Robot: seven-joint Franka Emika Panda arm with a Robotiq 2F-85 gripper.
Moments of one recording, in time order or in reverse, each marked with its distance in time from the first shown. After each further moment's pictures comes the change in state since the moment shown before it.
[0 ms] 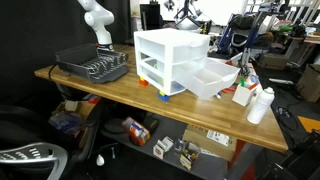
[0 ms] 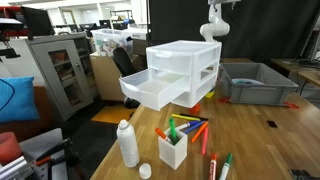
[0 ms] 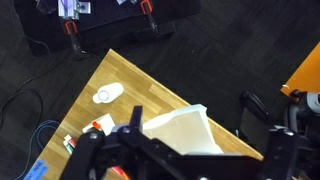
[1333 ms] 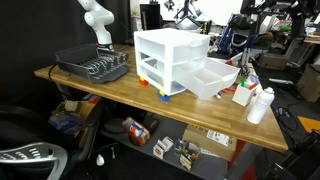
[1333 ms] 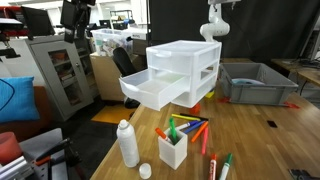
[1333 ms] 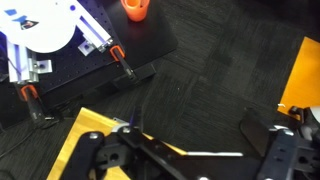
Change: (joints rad) arm 0.003 0.003 -0.007 -0.329 0.217 0.192 0.087
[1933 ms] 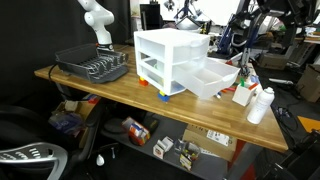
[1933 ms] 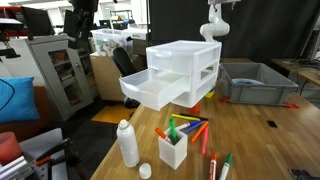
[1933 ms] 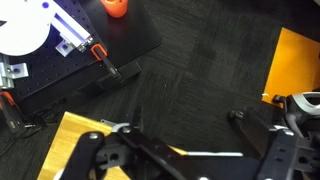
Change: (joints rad) arm 0.000 -0.016 -0.012 -0.061 0.064 0.092 0.001
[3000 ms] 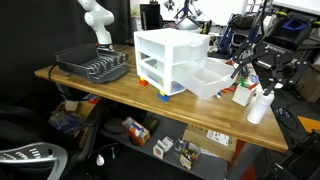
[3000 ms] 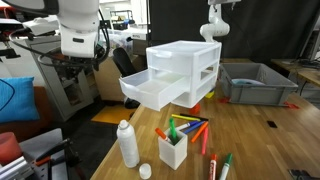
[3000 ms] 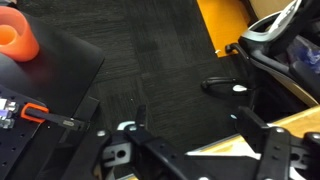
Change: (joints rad) arm 0.003 -0.043 -0.013 -0.406 0.491 0.481 0.090
